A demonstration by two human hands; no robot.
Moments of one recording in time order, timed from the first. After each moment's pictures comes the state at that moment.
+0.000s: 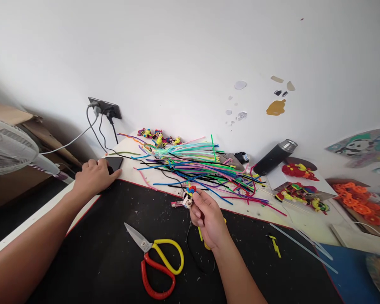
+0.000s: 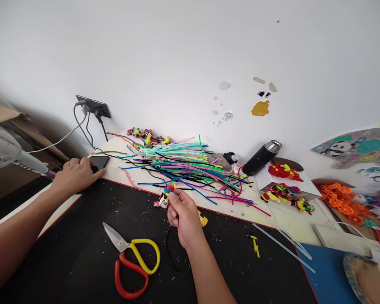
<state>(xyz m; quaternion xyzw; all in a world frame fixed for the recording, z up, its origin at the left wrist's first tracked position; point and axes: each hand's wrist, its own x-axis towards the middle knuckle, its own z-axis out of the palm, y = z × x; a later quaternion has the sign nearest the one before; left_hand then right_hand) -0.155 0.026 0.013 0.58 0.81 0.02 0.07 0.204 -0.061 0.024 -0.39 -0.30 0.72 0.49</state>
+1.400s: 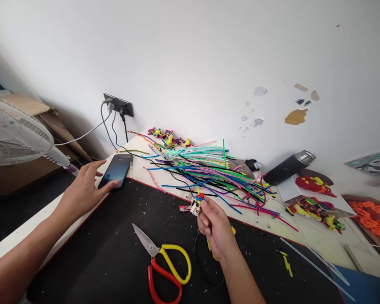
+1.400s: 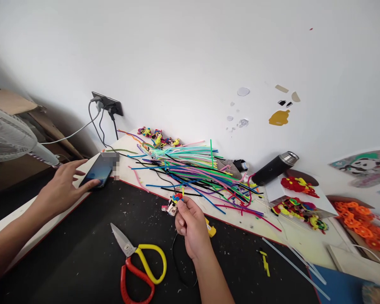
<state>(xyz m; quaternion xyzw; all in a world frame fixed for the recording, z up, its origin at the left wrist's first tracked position) -0.183 -0.036 -0.004 0.59 0.78 0.22 0.07 0.201 -0.061 0.016 -0.44 -0.30 0.71 0.47</state>
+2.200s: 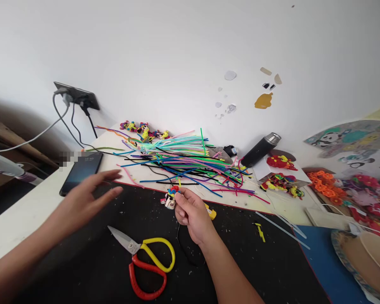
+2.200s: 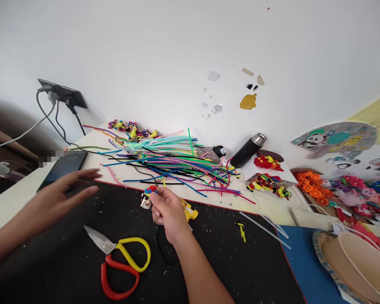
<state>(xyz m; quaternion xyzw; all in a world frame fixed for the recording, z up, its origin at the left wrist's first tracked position) -0.108 -0.039 0.019 0.68 0.64 0.27 0.23 0.195 -0.064 0.018 -0.41 -0.32 0.72 0.46</state>
